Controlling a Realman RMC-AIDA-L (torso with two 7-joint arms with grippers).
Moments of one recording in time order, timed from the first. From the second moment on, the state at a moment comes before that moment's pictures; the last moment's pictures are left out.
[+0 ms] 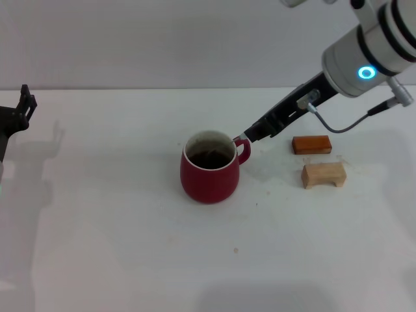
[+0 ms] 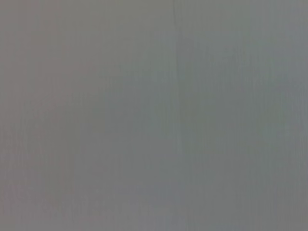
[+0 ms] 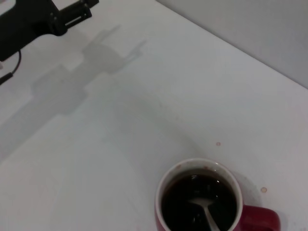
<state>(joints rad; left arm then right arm) -0.50 -2.07 -1.12 -0.21 2.20 0.96 0.11 0.93 2.03 1.84 1.16 -2.44 1.52 -0.51</state>
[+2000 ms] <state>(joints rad) -0.51 -2.06 -1.12 -0.21 2.21 0.97 0.10 1.19 2.07 1.76 0.86 -2.49 1.40 -0.57</state>
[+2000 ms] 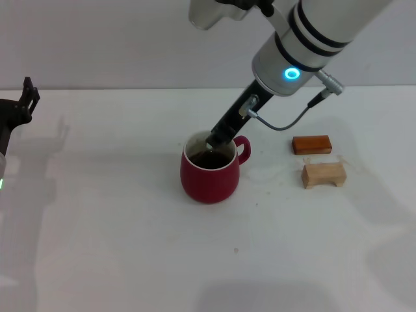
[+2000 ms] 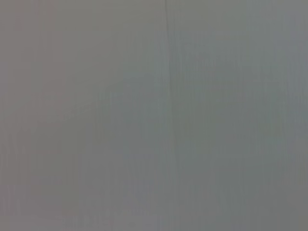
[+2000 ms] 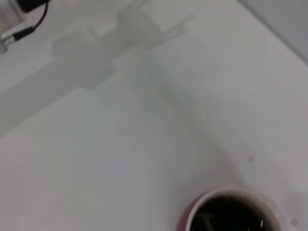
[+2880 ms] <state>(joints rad) -0.51 -2.06 -1.12 -0.21 2.21 0.97 0.10 1.21 2.07 1.76 0.84 -2.56 1.45 -0.55</state>
